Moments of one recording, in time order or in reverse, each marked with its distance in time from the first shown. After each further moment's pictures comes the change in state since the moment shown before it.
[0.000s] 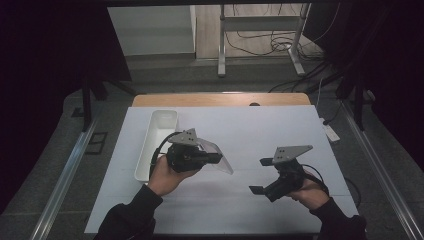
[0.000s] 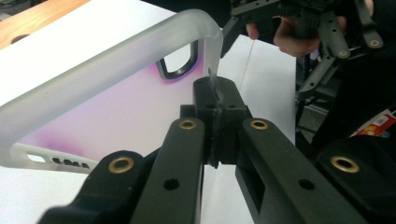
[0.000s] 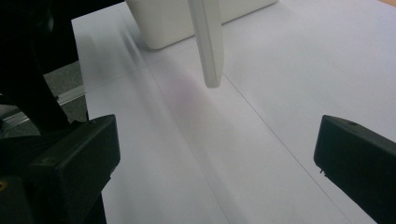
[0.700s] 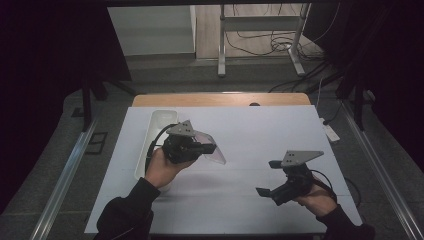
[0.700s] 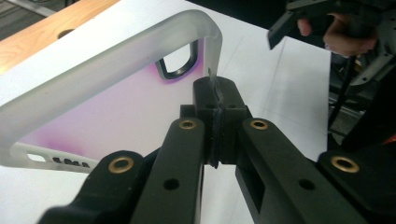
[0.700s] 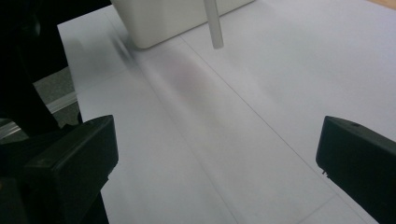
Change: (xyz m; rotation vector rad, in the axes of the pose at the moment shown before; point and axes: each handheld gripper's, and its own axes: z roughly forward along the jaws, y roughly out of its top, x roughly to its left) left arm 0.017 0.008 -0.009 0.033 0.103 -0.014; right arm 0.005 -0.013 -0.016 -0.019 -0.064 0.044
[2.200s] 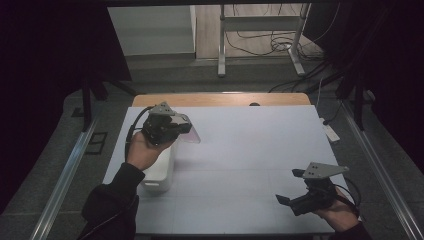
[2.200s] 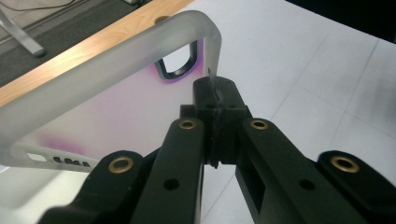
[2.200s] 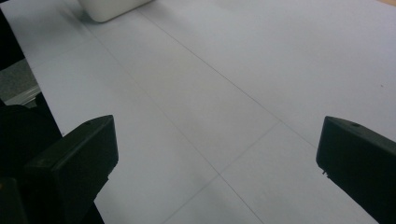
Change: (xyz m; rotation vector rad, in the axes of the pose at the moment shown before) left arm 0.049 0.004 -0.042 0.057 0.244 -0.082; right arm 0.001 -0.042 -0.039 0.016 -0.168 0.042
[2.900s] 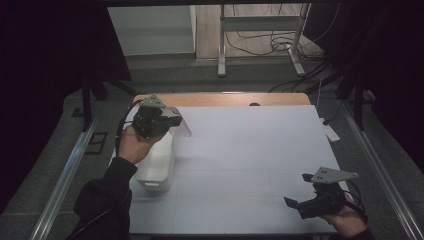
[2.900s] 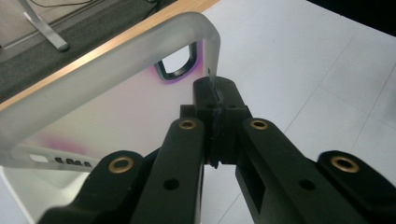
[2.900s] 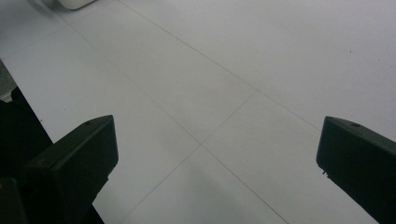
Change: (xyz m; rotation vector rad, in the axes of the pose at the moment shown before) left arm 0.018 0.005 -0.016 0.008 0.055 -0.022; right arm -0.005 -0.019 -0.012 0.027 -0.069 0.055
